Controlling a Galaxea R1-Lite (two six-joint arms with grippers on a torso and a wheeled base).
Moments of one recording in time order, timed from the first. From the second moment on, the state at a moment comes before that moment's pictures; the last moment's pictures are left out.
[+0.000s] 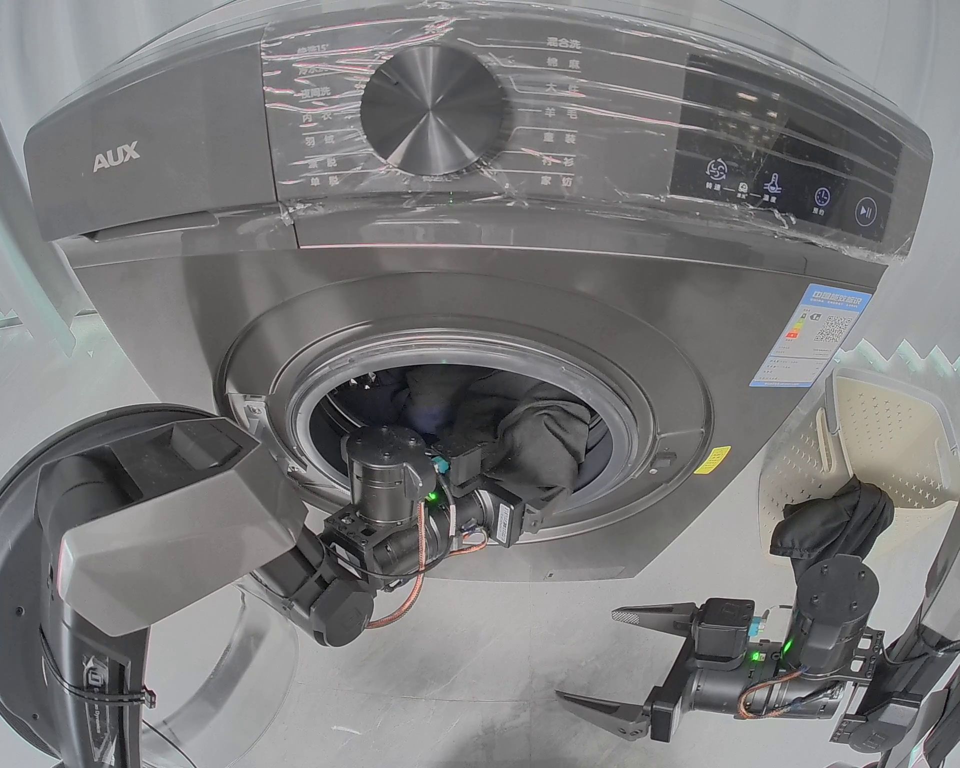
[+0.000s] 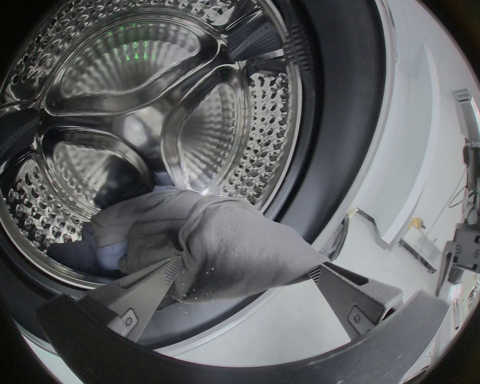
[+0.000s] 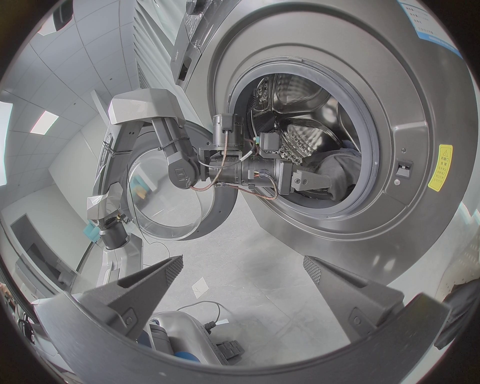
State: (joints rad) left arm -0.61 2.30 -0.99 -1.21 -0.15 0.01; right arm 0.80 1.86 -0.10 -1.46 0.17 0.05
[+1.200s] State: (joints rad) left arm -0.56 2.52 -1.29 -1.21 -0.10 0.01; right arm 0.77 1.85 -0.14 -1.47 0.17 0.05
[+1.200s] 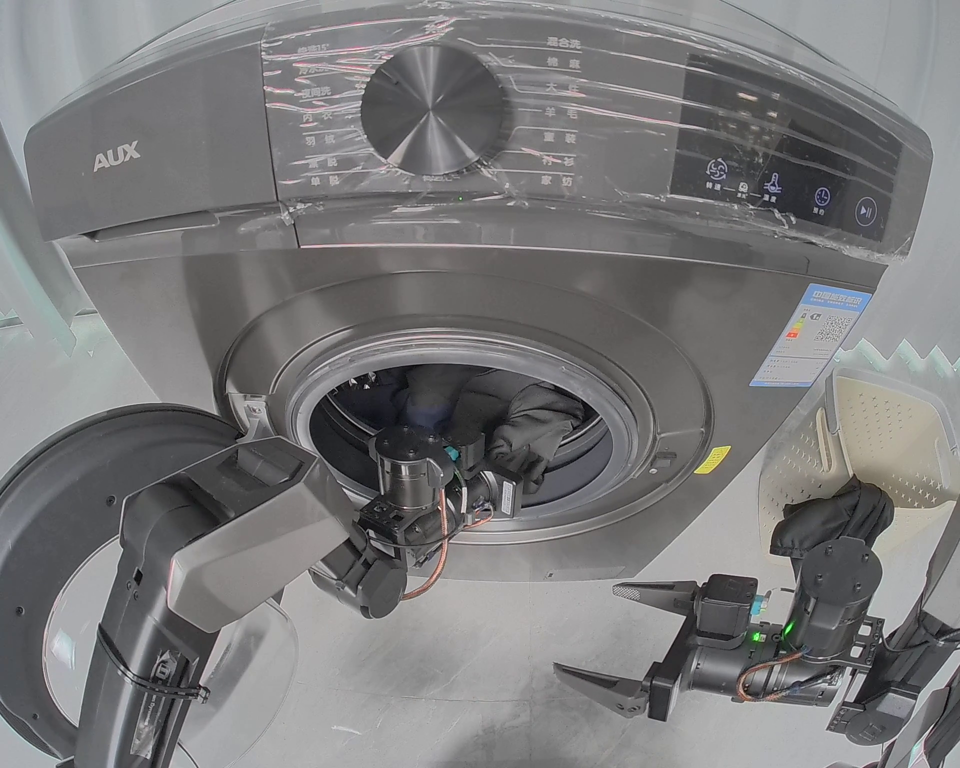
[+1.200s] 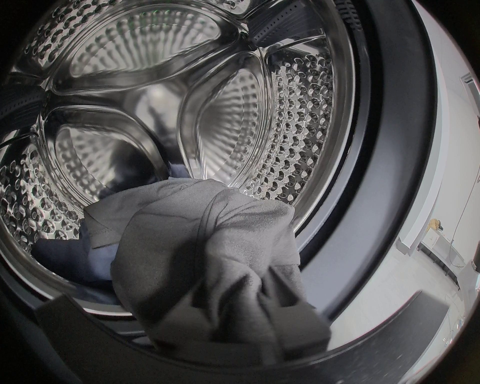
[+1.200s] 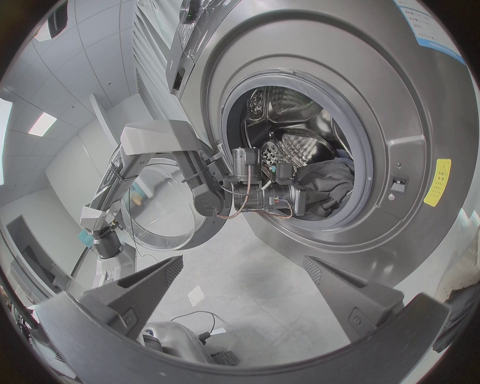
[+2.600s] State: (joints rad) left arm -0.50 2.61 -1.53 -1.20 0.11 -0.02; right arm 0.77 1.86 -0.16 -1.47 0.17 0.05
